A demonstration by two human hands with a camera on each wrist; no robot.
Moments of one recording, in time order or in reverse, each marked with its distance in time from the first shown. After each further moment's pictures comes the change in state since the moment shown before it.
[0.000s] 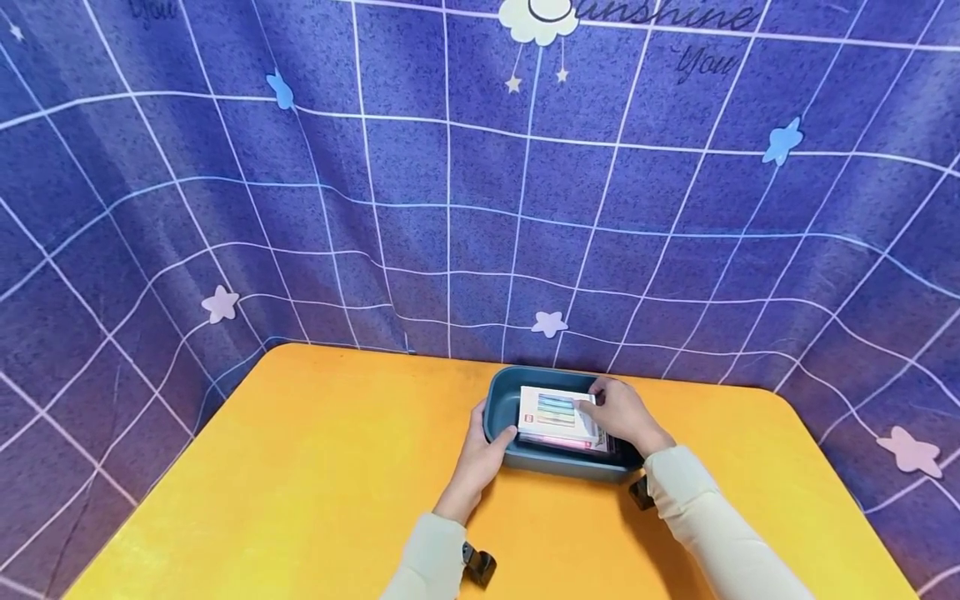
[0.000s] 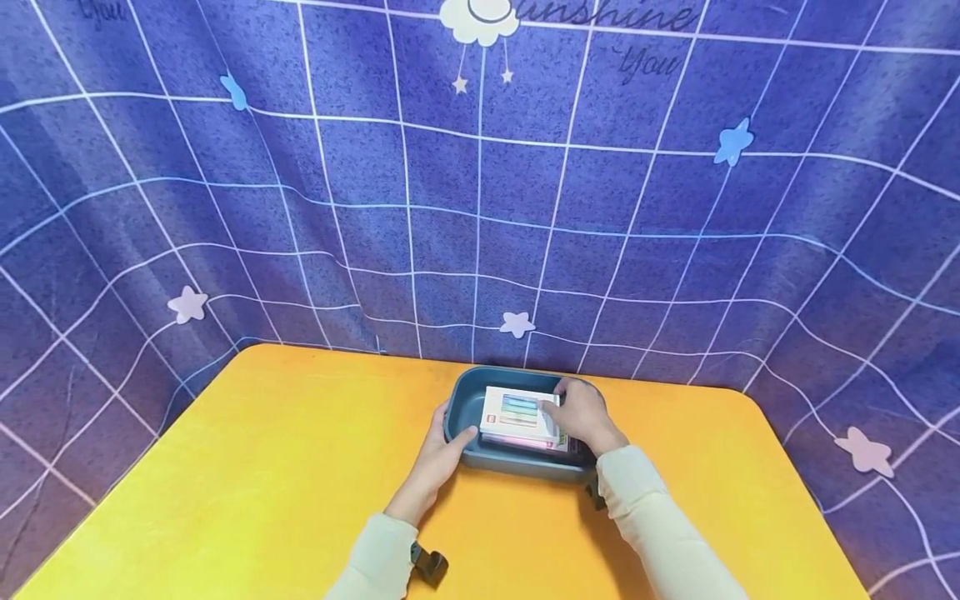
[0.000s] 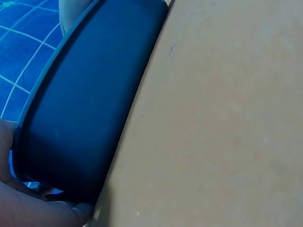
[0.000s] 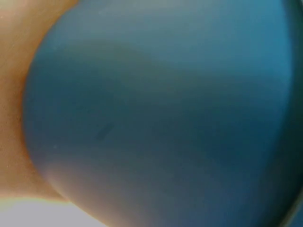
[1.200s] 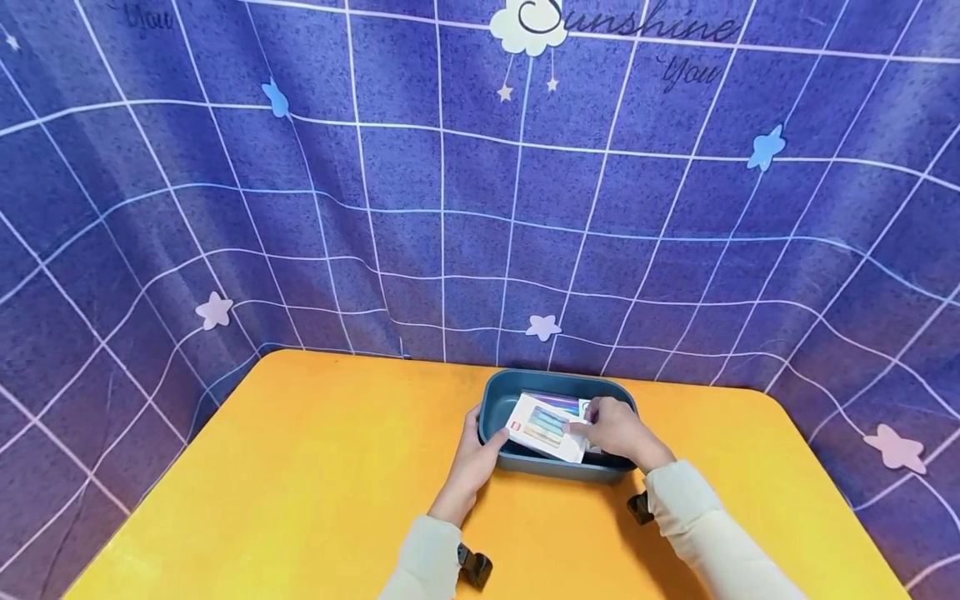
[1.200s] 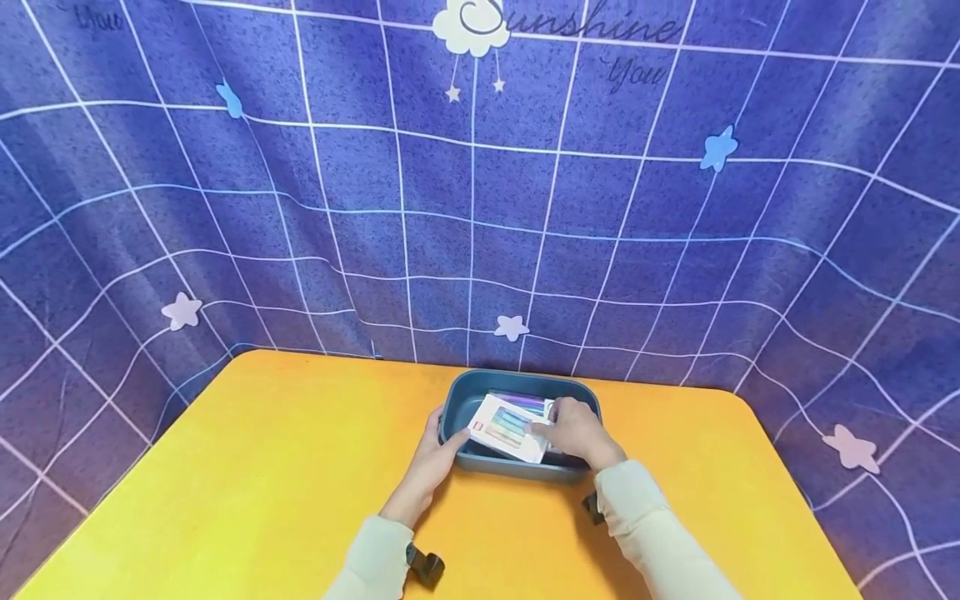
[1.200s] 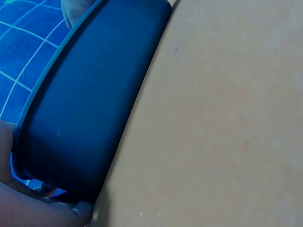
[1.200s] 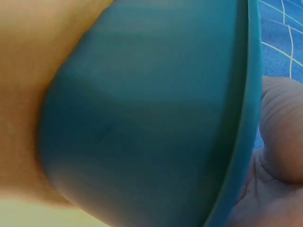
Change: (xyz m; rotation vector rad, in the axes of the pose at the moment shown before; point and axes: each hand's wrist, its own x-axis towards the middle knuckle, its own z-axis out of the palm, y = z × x) left_hand 0.001 -0.002 -0.001 -0.005 0.001 -0.050; right_hand -0.025 -0.010 -0.002 0.067 -0.137 0.093
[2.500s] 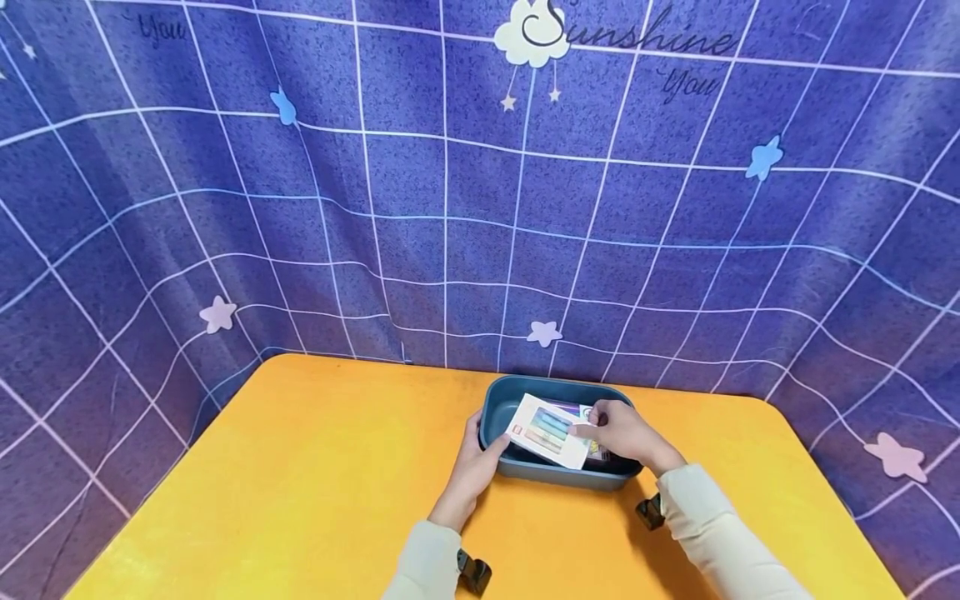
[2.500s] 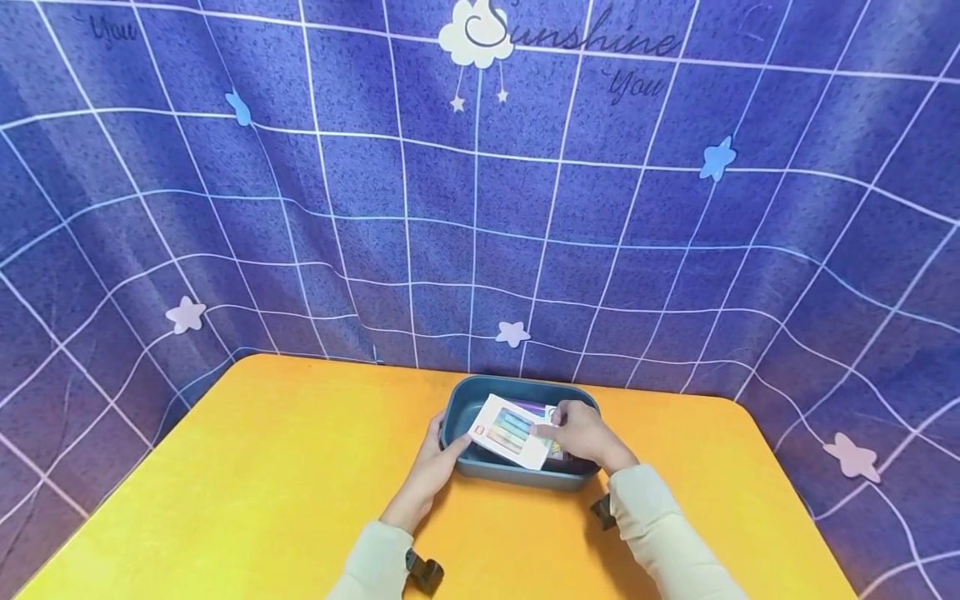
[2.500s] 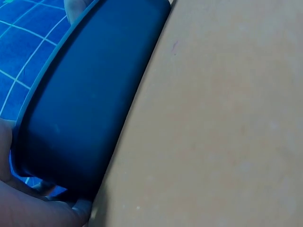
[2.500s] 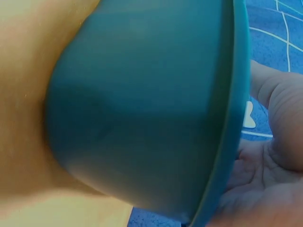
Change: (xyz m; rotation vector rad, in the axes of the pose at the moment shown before) left_hand -0.003 0.001 -0.001 -0.016 0.003 0.039; right_hand -0.001 0.010 -0.007 0.220 -0.047 -0.067
